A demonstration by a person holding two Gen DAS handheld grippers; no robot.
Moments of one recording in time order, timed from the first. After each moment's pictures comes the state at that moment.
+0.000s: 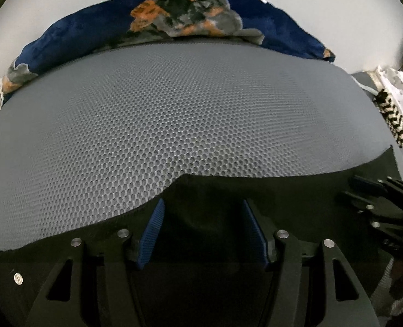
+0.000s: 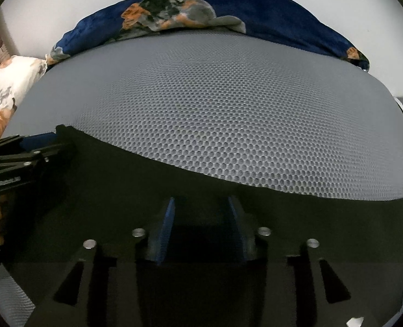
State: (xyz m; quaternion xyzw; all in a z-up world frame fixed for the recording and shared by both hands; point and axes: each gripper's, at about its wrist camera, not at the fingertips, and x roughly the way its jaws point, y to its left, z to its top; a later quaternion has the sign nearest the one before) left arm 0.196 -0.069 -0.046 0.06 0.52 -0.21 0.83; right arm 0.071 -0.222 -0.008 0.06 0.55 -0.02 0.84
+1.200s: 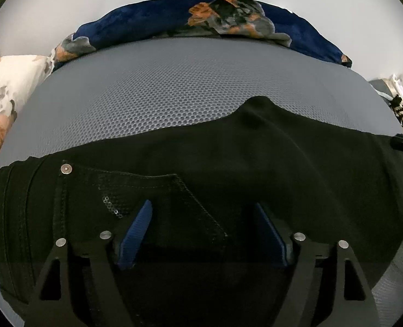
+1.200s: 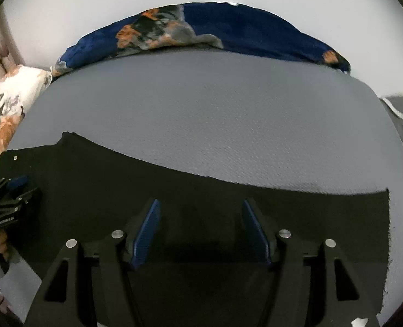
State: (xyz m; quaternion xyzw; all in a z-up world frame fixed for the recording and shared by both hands) left arm 0.122 0.009 -0.055 0.06 0.49 -0.14 0.86; right arm 0.031 -0.281 0.032 0.07 0.53 -0.02 0.84
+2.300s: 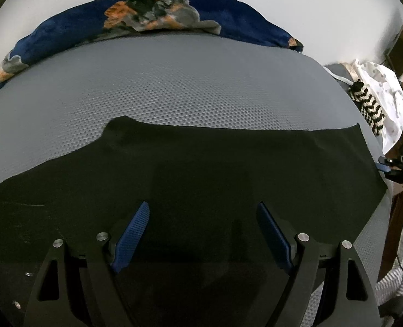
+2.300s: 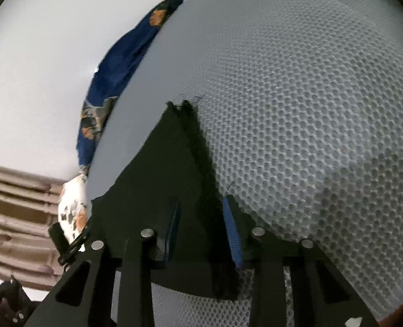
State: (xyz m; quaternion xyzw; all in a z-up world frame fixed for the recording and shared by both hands) left arm 0.116 -0.104 -0.034 0.04 0.53 -0.25 0.81; right arm -0.128 -0.590 -0.038 0.47 0.49 0.02 0.74
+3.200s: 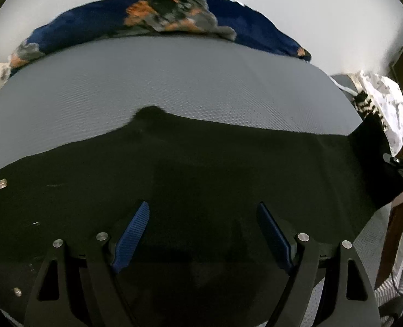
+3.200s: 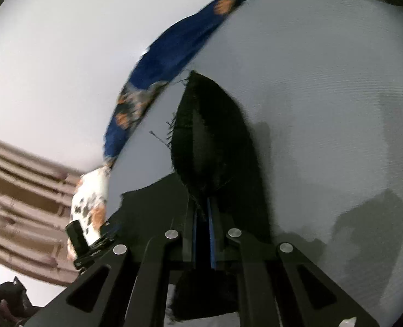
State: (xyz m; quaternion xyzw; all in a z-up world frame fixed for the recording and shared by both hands) left arm 0.104 -0.063 -0.031 0.01 0.52 -0.23 0.83; right arm -0.080 -0.472 0.020 0.45 0.44 0.07 0.77
